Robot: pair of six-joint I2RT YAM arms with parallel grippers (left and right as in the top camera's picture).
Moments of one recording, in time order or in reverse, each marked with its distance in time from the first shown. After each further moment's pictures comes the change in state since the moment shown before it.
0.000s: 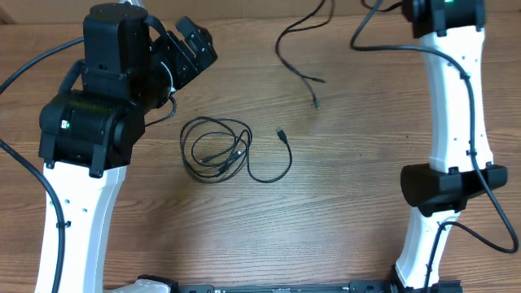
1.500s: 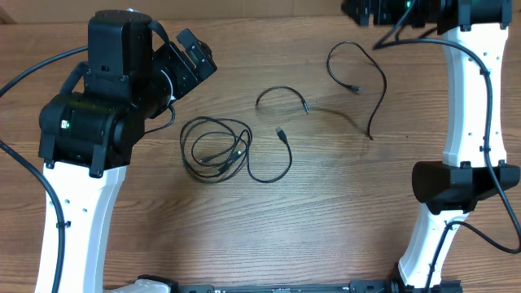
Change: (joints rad) left arm 0.000 0.000 0.000 -0.081 0.000 0.000; right arm -0.097 0.001 -0.034 -0.455 0.202 -0.018
